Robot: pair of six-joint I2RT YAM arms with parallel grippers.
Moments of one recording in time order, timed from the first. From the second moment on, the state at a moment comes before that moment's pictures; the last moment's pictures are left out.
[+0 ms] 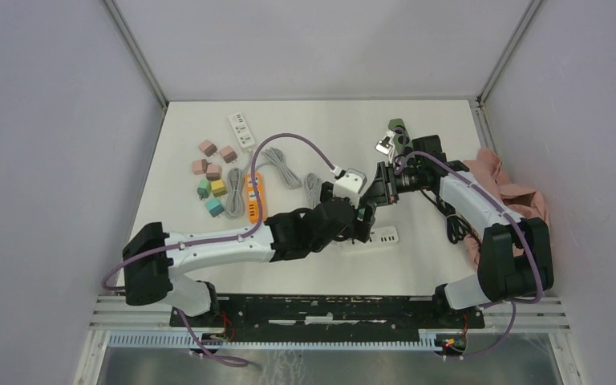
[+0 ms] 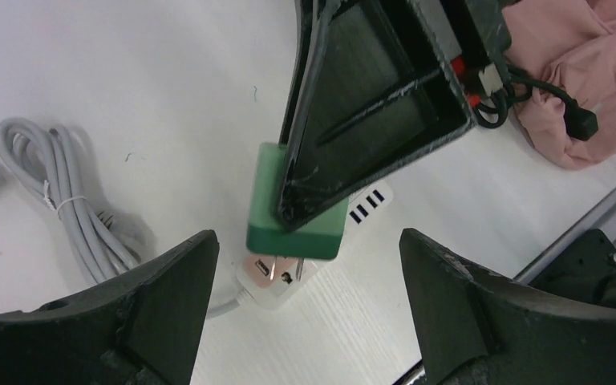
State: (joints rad) left arm -1.24 1.43 1.05 -0.10 -0.48 -0.46; right arm 0.19 1.46 0.97 -0.51 -1.22 0.16
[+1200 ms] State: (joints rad) left arm -1.15 1.31 0.83 -0.17 -0.53 -0.43; right arm 0.19 1.46 1.02 -0.68 -1.24 -0.08
